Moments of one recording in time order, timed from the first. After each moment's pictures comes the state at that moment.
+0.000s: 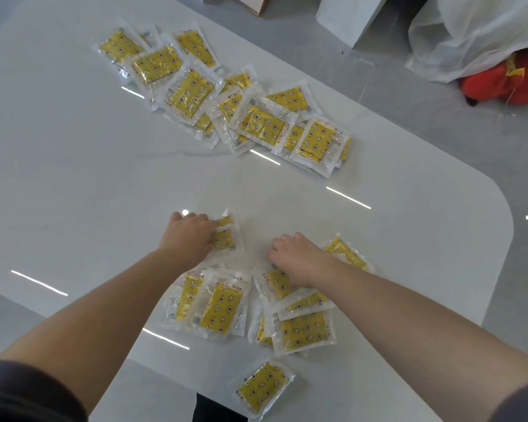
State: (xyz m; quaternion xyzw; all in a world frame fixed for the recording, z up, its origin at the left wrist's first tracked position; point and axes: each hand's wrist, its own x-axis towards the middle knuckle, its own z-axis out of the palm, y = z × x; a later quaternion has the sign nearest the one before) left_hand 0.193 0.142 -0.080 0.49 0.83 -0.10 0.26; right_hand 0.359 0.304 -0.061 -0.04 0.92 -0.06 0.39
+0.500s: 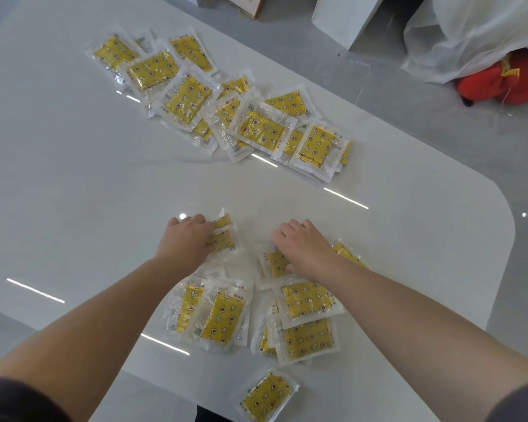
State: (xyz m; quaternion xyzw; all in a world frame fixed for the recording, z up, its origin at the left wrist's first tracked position) left_hand 0.184 0.143 -0.085 0.47 0.84 -0.06 0.25; right_hand 0.351 0.321 -0.071 0.05 0.95 -0.07 0.31
